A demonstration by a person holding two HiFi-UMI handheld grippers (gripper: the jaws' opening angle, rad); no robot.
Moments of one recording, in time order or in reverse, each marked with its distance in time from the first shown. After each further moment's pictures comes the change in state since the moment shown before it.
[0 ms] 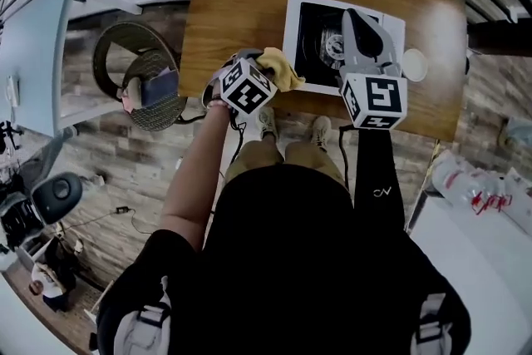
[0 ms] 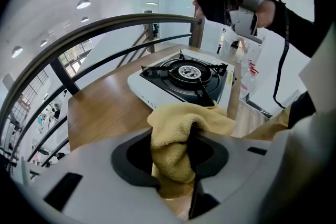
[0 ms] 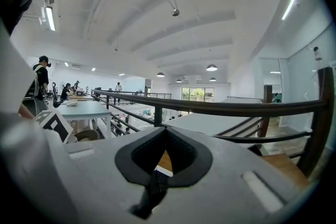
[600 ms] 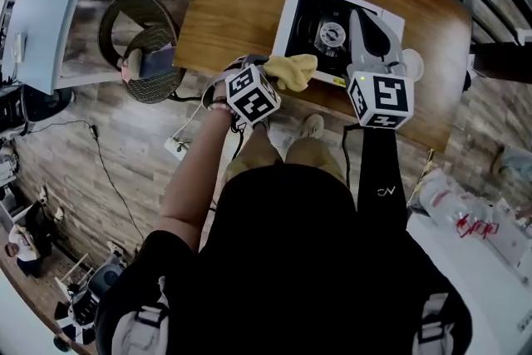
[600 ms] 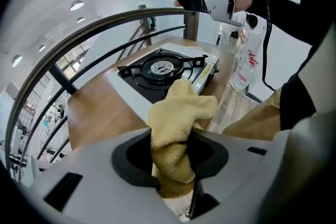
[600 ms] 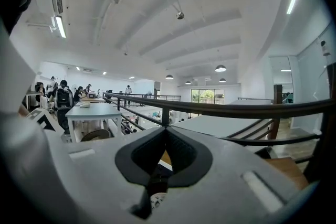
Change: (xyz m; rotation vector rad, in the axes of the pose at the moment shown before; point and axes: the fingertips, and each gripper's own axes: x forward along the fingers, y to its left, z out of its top) left arm -0.006 -0.083 -0.010 0.032 0.089 0.041; right arm -0.041 -0.015 -0.009 -0.013 -0.025 0.126
